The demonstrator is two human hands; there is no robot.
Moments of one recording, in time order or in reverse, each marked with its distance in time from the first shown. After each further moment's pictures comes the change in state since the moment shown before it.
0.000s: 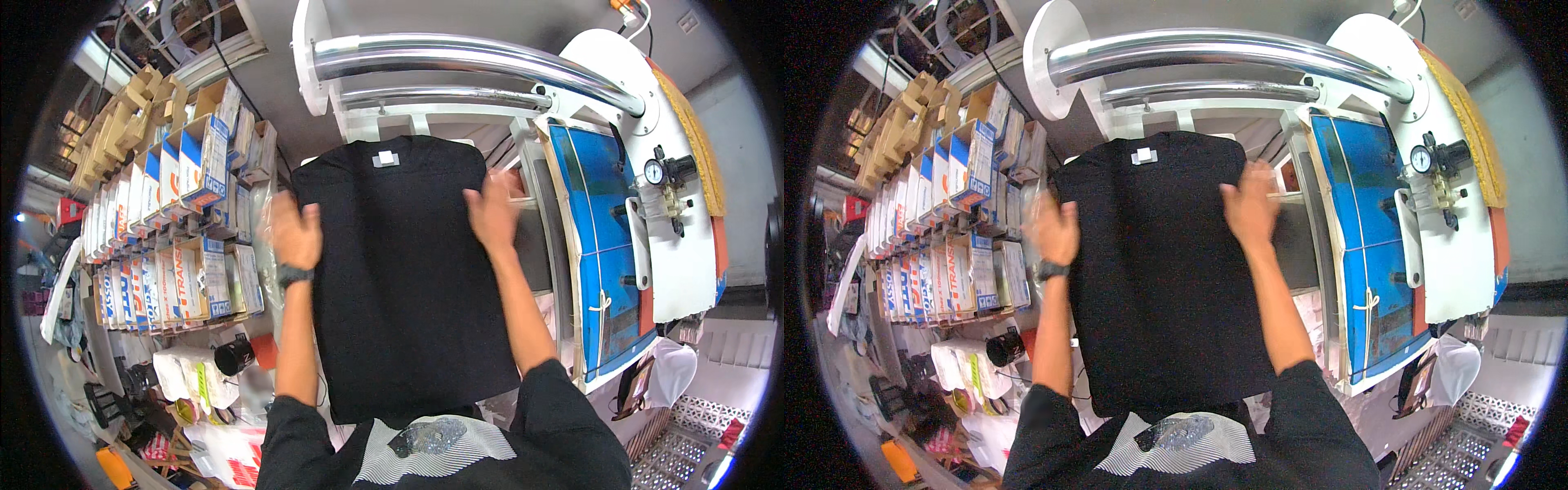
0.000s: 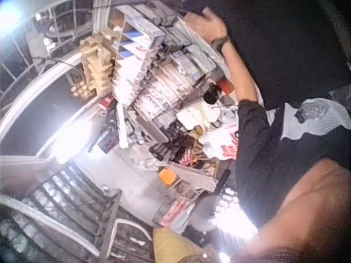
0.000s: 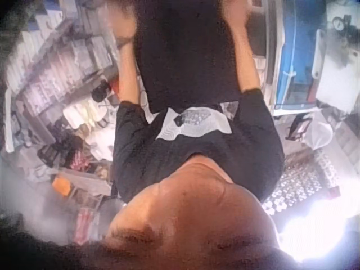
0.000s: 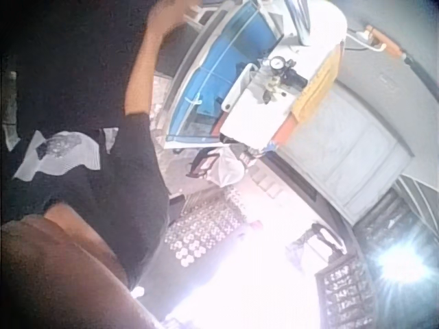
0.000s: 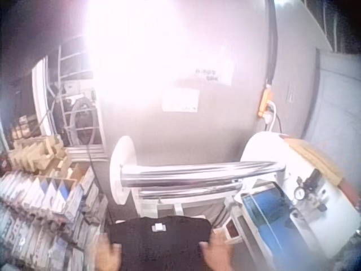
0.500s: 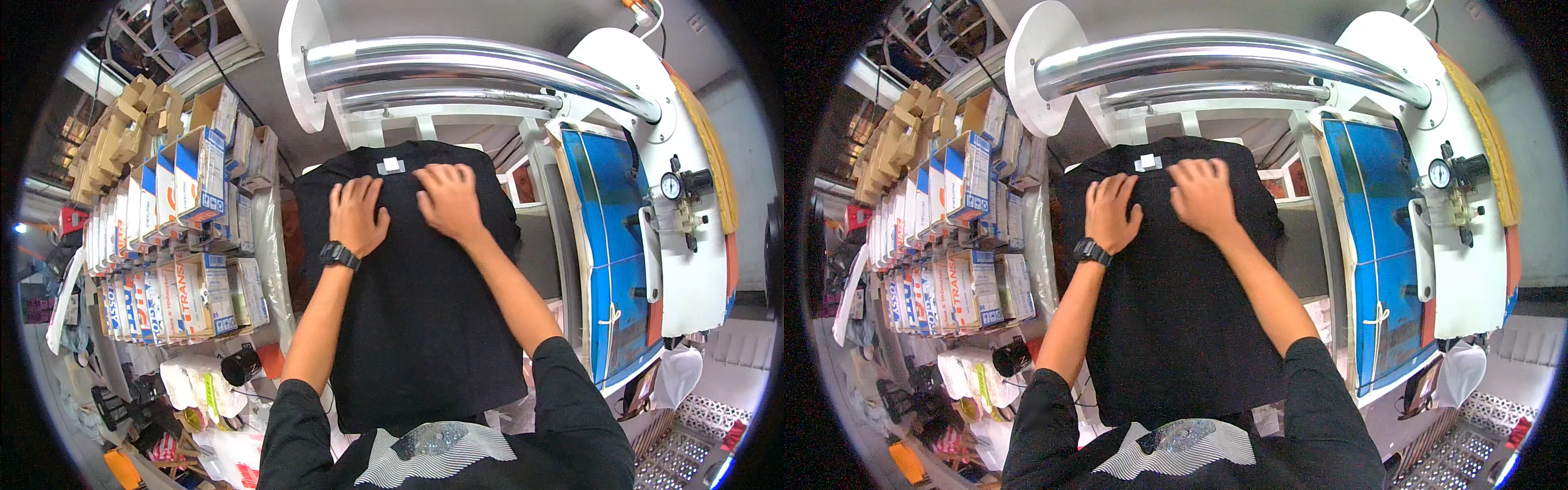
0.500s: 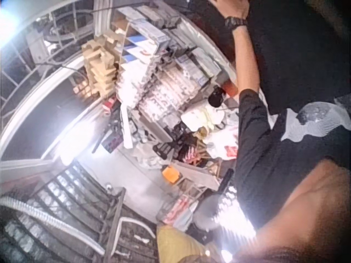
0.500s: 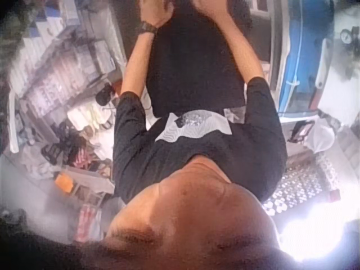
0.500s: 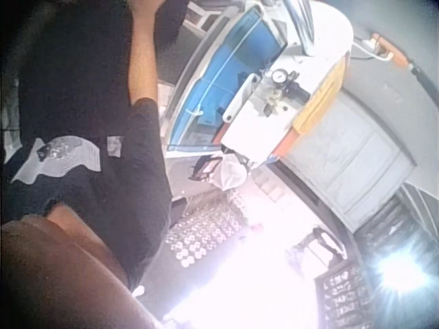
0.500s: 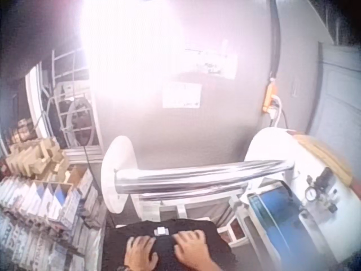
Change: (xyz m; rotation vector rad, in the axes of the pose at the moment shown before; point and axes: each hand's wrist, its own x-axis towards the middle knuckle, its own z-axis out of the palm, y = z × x) left_hand 0.023 0.082 0.017 -0.220 0.002 0.611; right_hand 0.050 -0.088 0.013 0.208 -0.118 -0.437
